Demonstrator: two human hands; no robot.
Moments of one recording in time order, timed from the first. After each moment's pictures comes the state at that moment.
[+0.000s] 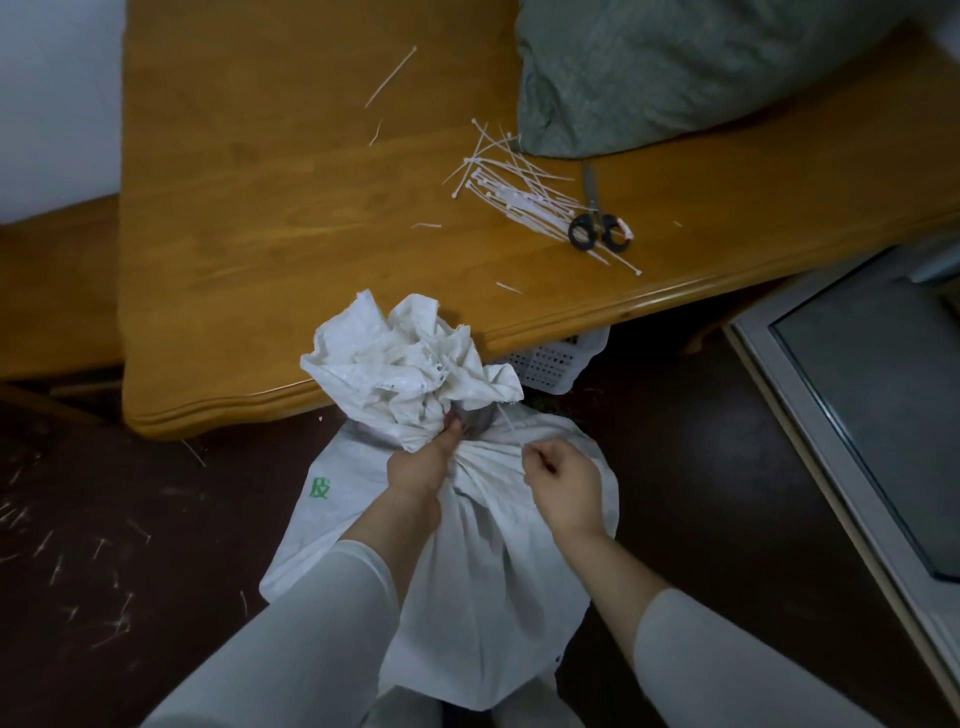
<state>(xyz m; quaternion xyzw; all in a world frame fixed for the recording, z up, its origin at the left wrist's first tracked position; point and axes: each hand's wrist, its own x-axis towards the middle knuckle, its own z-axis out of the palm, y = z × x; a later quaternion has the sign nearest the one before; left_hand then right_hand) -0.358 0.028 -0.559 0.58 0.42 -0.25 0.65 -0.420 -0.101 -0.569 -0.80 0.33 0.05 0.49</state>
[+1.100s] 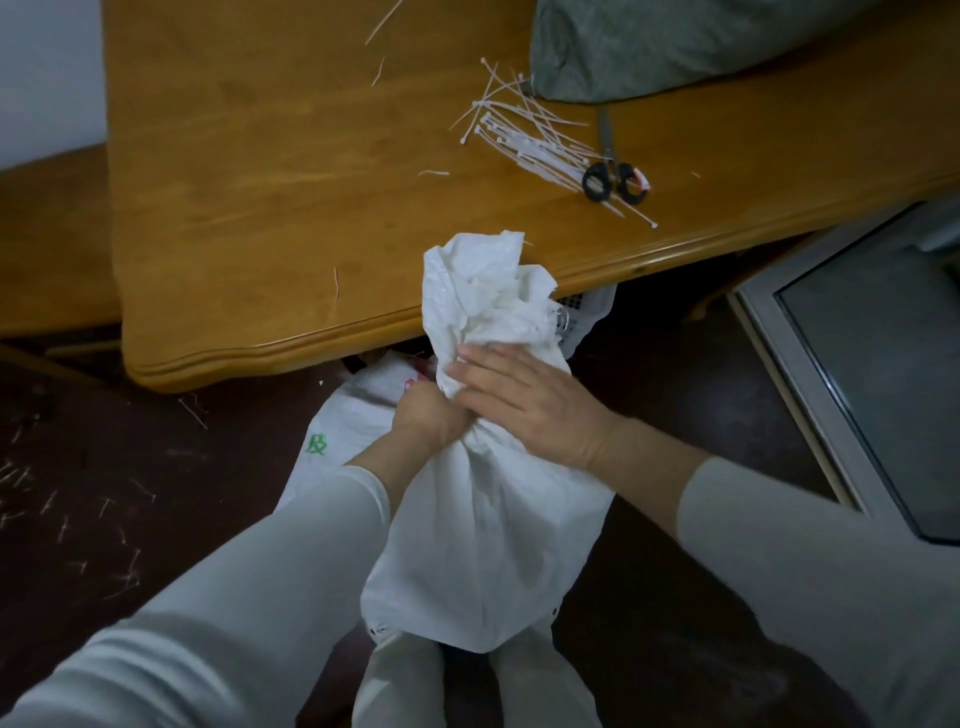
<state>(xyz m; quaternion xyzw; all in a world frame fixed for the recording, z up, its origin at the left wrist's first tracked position) -0.347 0.034 -0.542 0.86 0.12 -0.36 0.34 -0.380 -0.108 -0.538 -0.90 -0.37 -0.19 0.14</state>
